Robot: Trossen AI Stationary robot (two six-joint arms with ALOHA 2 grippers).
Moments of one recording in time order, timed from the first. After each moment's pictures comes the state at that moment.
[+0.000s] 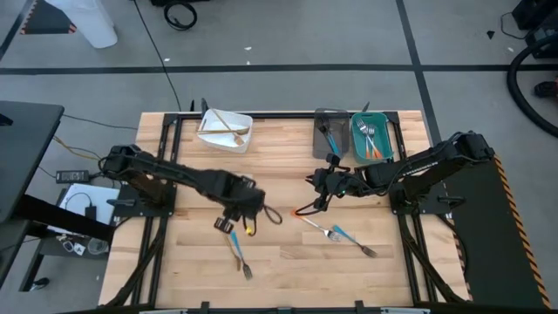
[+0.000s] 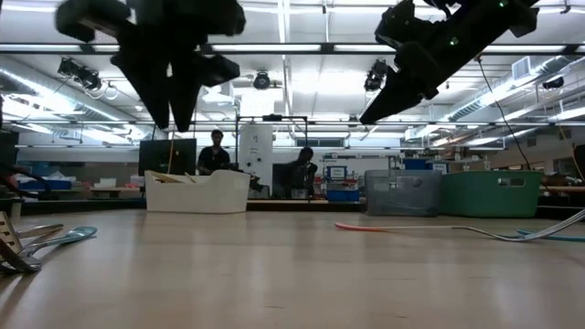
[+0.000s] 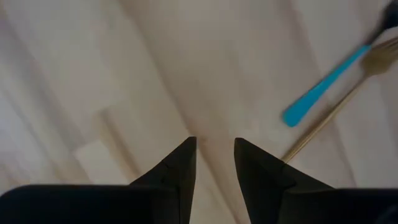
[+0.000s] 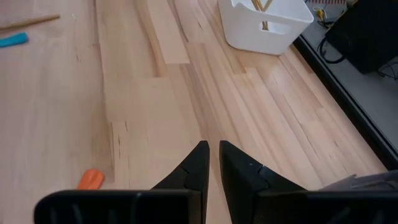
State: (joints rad) left arm -0.21 1.65 1.28 -1.00 -0.05 0.27; right arm 0.15 1.34 0.74 -0.09 0.51 0.12
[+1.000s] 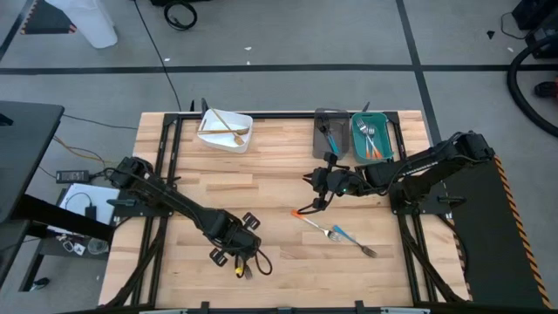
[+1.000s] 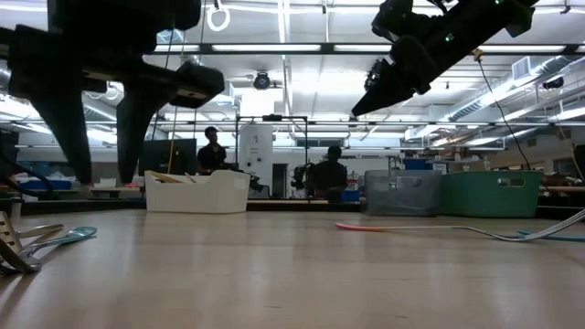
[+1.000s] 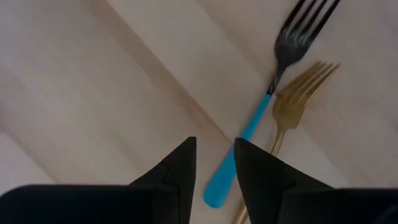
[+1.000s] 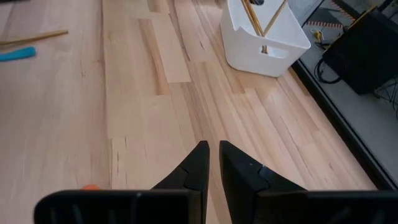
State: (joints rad) left arm -0.48 1.78 1.19 -0.73 -0.05 0.27; right arm 0.15 1.34 0.74 -0.02 0.50 0.03
